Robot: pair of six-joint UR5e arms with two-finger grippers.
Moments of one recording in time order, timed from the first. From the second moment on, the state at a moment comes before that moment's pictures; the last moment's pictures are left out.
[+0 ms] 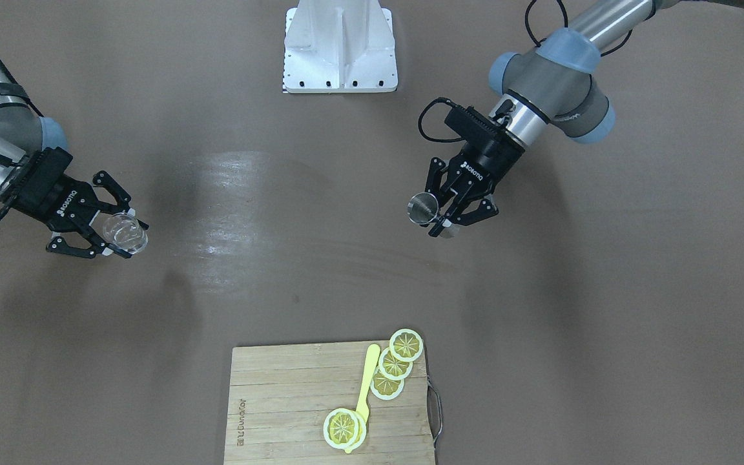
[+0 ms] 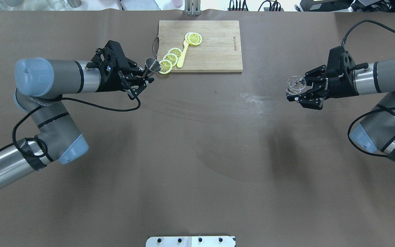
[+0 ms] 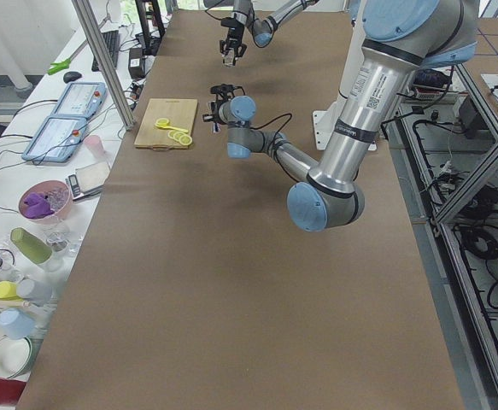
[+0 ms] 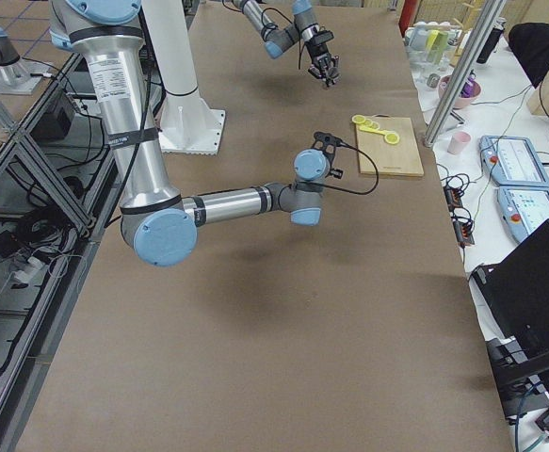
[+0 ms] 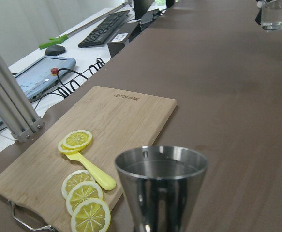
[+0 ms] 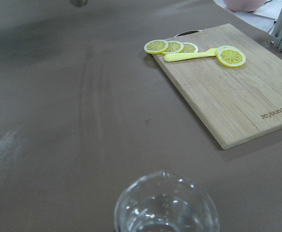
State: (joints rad) left arm -0.74 -2.10 -1.44 -2.73 -1.91 -0.14; right arm 0.92 -1.34 1.48 -0.24 2.26 0.22
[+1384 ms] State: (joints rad) left arm -0.63 -2.35 -1.13 -3.05 -2.04 -0.11; right arm 0.82 -1.26 1.61 -0.48 2.27 0.21
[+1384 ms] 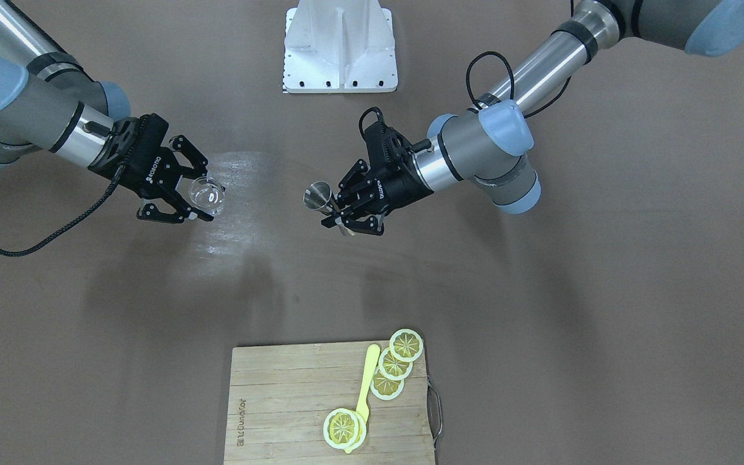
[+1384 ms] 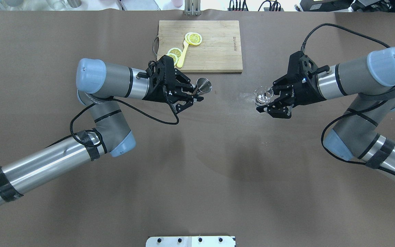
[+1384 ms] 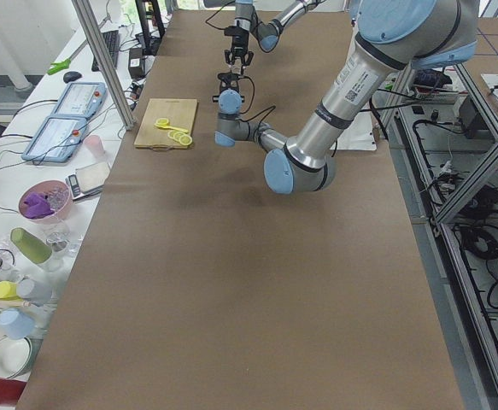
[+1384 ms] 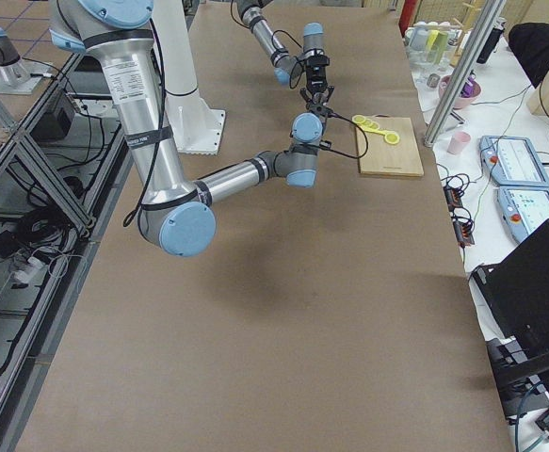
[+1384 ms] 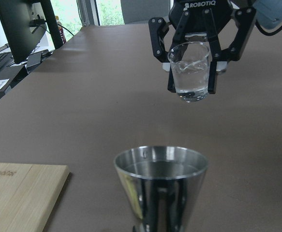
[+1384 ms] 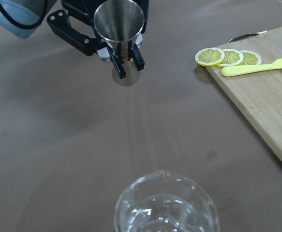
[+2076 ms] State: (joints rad) left arm -0.53 -2.38 -1.08 -3.10 -1.95 -0.12; right arm 0.82 -1.23 1.67 -0.66 2.30 0.21
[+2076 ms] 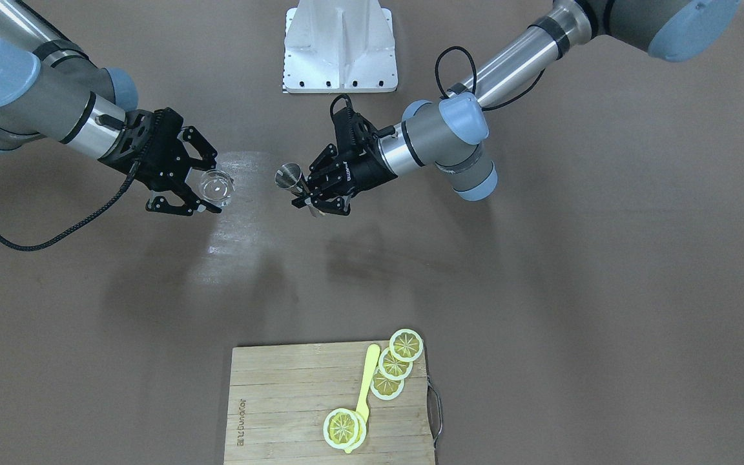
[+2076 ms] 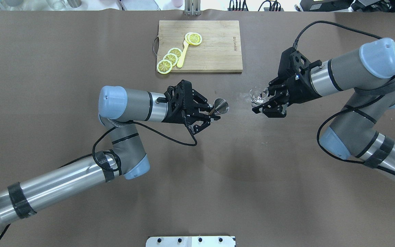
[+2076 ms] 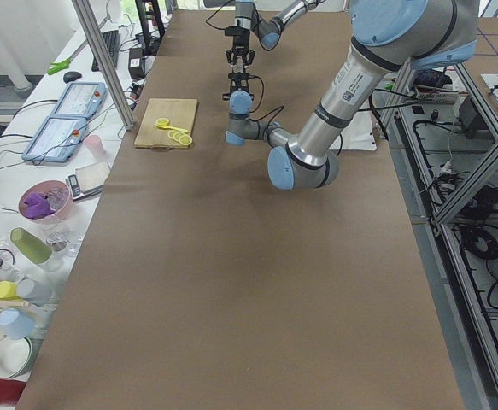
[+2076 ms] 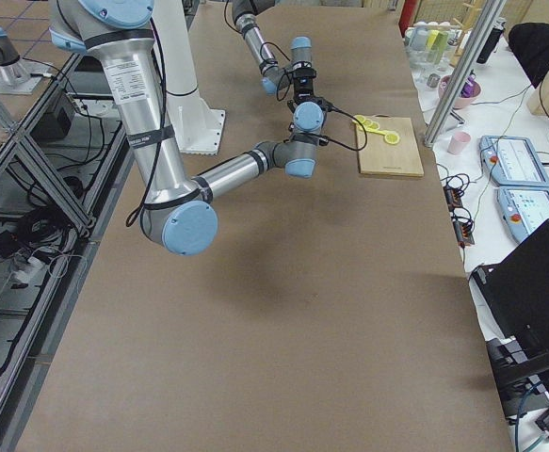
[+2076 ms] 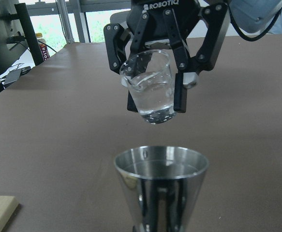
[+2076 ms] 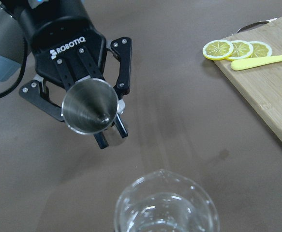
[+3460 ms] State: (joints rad) left arm -0.52 -2.42 -1.03 -3.11 -1.93 -0.13; right arm 0.77 -1.21 1.82 -1.05 2.30 -0.12
